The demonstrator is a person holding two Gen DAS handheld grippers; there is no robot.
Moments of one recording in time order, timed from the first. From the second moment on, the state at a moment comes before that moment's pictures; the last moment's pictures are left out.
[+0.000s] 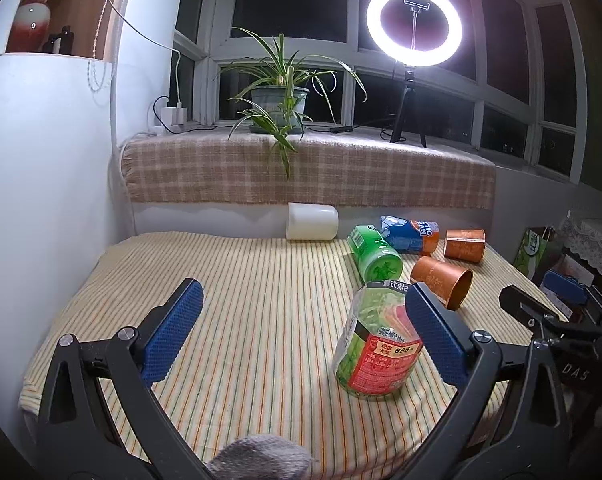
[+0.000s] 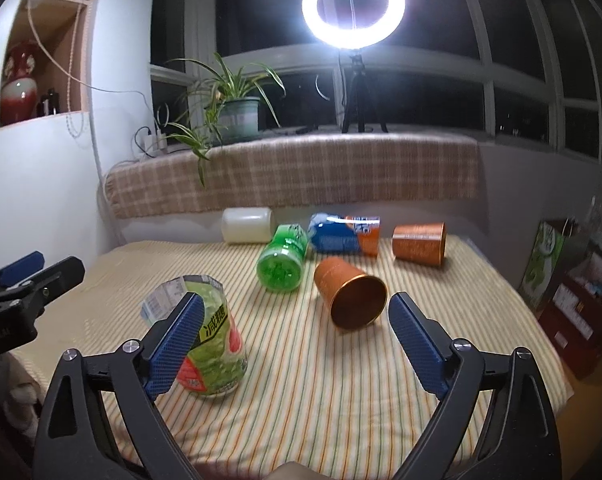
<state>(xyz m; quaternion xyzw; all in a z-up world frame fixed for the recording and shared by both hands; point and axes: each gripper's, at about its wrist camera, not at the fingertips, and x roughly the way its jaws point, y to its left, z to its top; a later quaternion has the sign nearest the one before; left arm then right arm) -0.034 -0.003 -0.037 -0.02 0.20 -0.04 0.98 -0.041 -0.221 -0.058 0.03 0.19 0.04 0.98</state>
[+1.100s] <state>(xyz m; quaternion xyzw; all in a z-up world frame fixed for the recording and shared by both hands) -0.030 0.001 -0.035 -0.03 0.20 -0.04 0.98 -0.036 -0.221 -0.066 0.03 0.20 0.04 0.98</state>
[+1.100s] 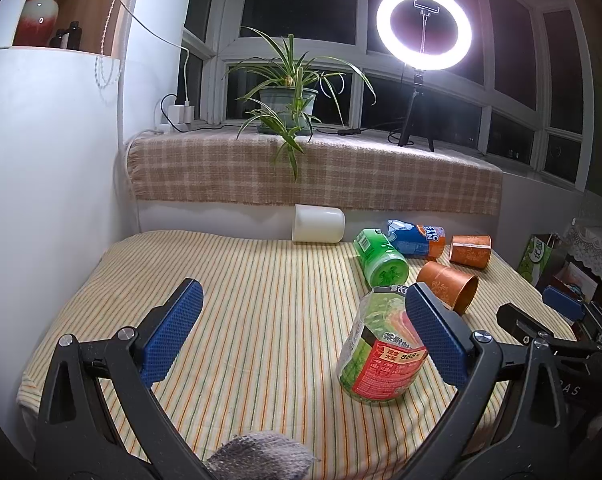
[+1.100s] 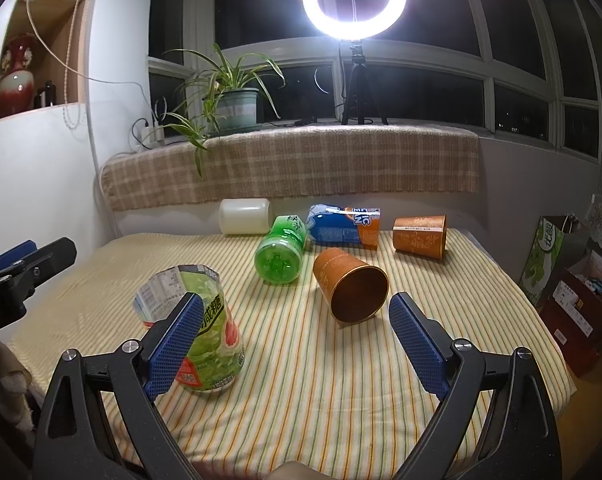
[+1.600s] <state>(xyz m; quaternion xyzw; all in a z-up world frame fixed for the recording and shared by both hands) -0.030 0.001 -0.035 -0.03 0.20 -0.04 0.98 -0.034 -0.222 -0.070 0.03 0.21 0.04 0.98</state>
